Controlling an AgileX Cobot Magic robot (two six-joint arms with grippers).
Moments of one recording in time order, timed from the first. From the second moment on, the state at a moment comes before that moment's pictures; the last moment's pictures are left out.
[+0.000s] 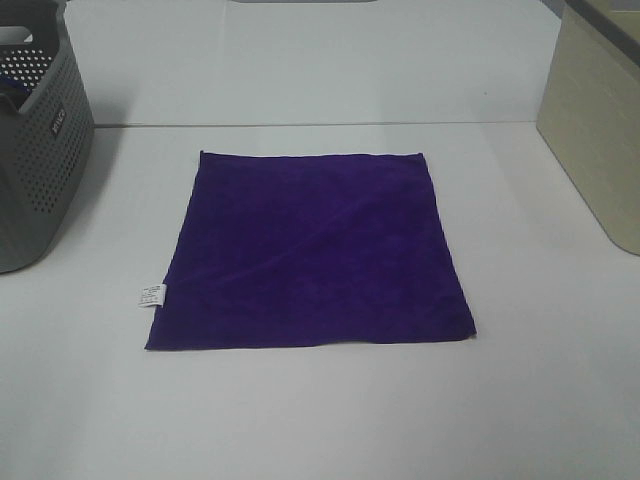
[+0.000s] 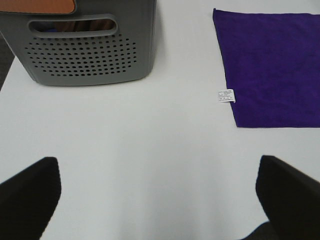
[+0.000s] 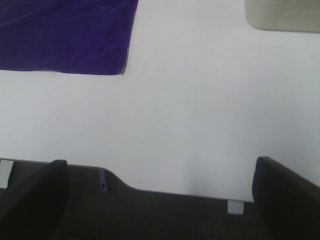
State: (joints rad) left arm 0.05 0.19 -0.59 -0.08 1.08 0.00; right arm -0.02 0.23 -0.60 0.17 1.21 -0.12
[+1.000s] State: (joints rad) left arm -0.13 1.60 -0.99 -0.59 0.80 0.43; right arm -0.02 1.54 -0.99 0.73 1.00 -0.56
